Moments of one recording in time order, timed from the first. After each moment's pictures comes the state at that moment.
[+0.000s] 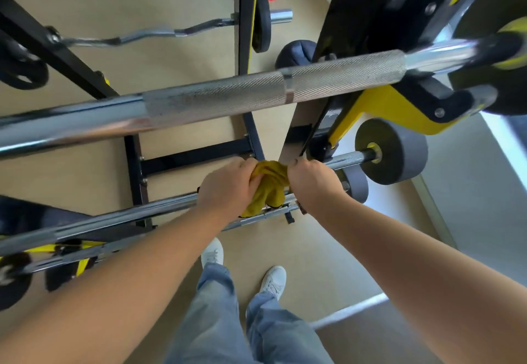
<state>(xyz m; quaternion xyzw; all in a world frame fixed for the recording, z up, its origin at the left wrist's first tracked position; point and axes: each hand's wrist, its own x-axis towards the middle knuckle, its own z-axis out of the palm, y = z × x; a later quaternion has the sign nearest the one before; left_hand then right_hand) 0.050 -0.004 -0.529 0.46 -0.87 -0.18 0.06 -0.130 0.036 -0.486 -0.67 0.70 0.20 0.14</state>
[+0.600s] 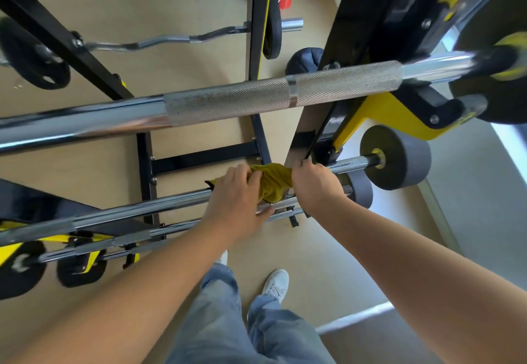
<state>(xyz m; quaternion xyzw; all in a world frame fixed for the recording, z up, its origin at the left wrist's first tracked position) 0.055 0.028 -0.520 0.44 -0.89 -0.11 0.01 -0.128 0.040 -0.486 -0.66 0.71 0.19 0.13</state>
